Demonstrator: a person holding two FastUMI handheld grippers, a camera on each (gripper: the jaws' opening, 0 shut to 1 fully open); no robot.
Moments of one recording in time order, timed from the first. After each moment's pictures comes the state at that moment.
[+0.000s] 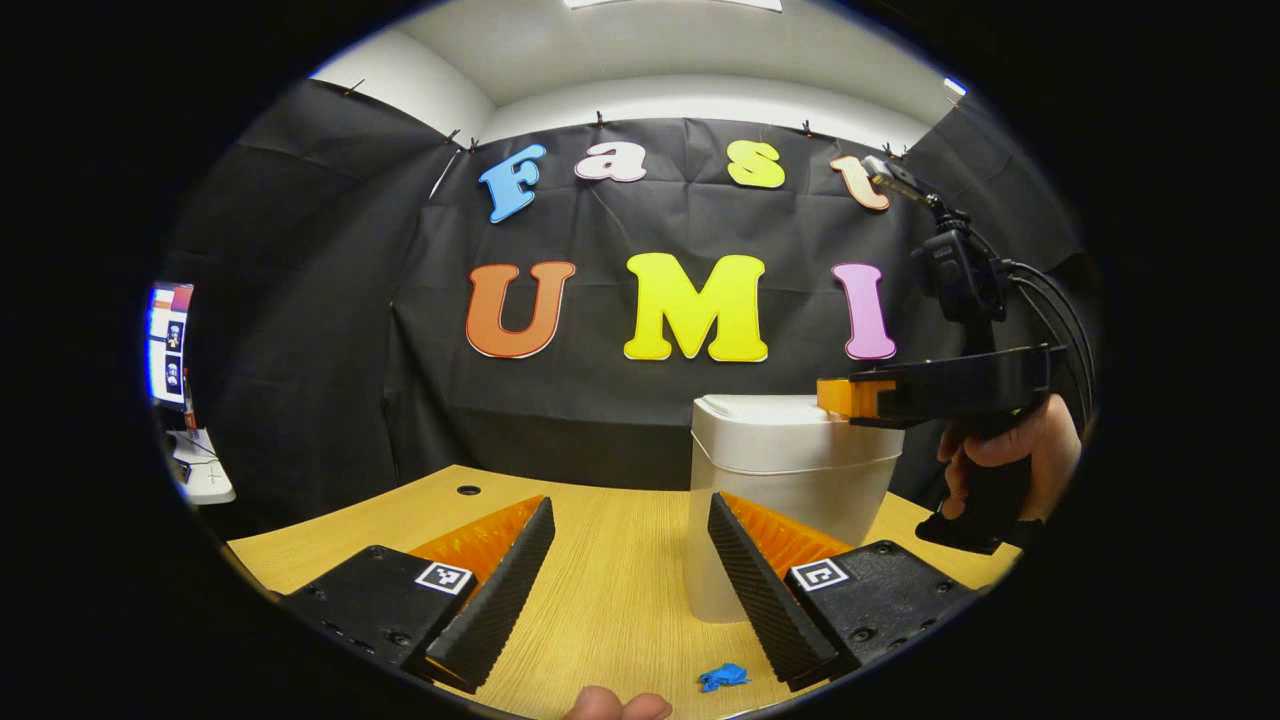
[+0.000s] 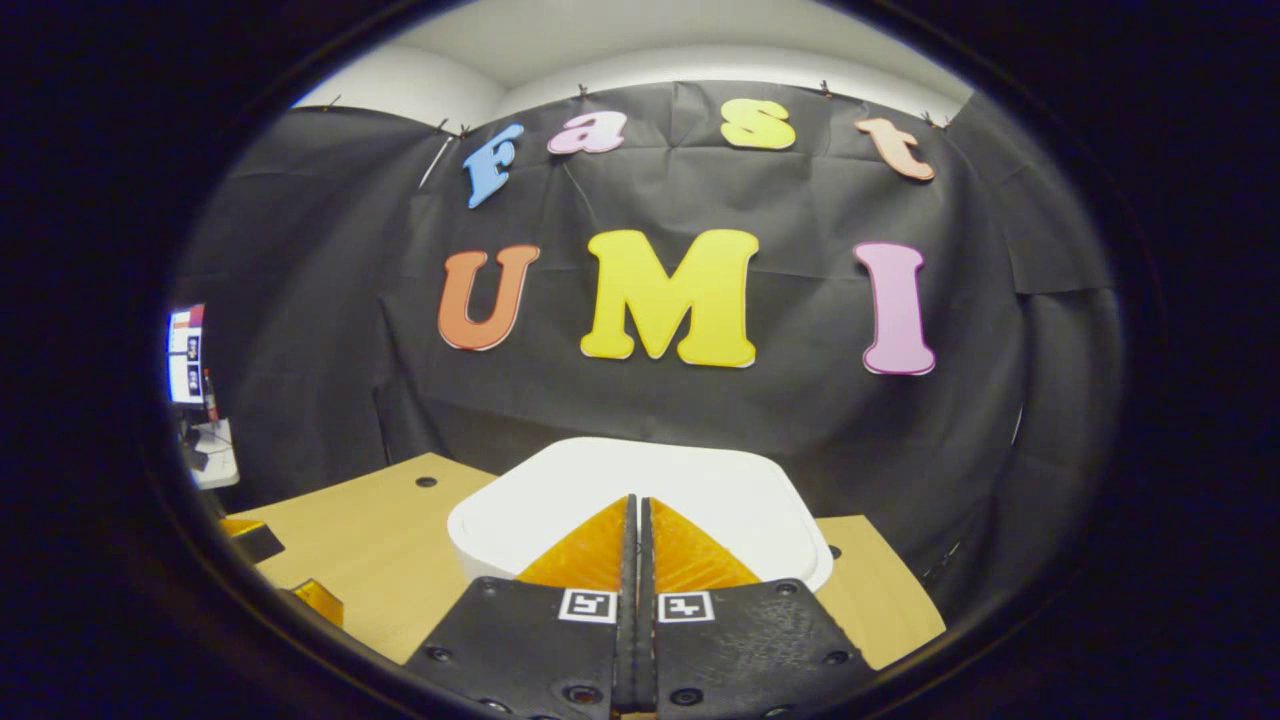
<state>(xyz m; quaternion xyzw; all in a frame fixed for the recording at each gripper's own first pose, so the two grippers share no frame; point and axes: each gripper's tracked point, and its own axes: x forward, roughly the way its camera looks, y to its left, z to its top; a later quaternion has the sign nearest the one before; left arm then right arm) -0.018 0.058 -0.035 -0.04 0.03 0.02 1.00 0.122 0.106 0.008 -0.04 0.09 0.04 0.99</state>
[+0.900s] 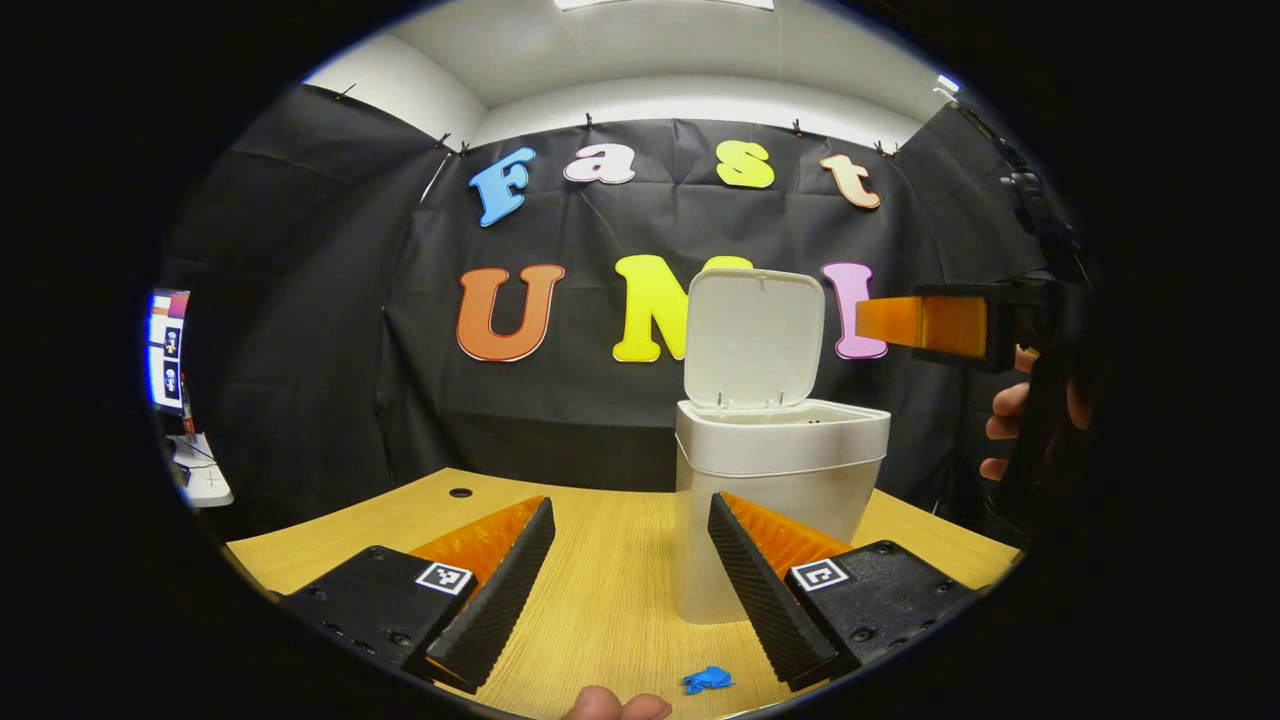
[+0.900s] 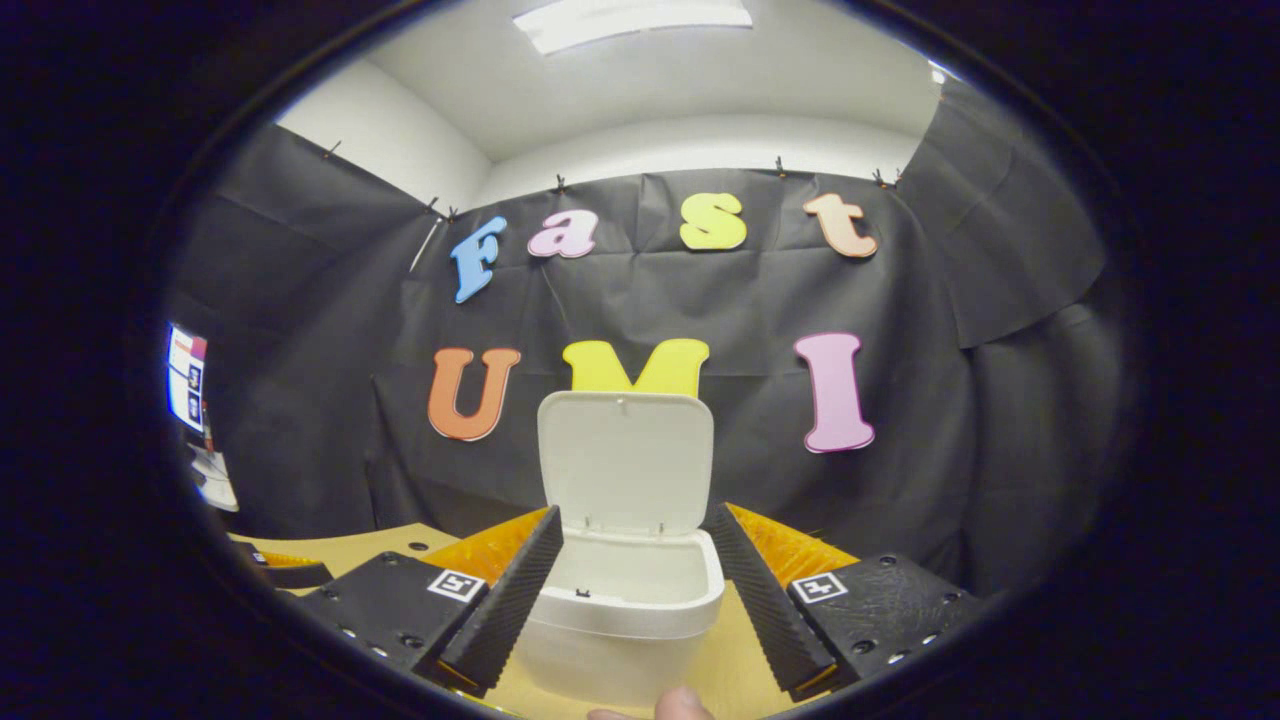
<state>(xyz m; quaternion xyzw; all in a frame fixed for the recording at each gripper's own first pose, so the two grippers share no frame) -0.018 0.040 -0.030 -0.03 0.02 0.01 1.00 0.047 0.068 0.078 -0.01 -0.04 0.04 1.00</state>
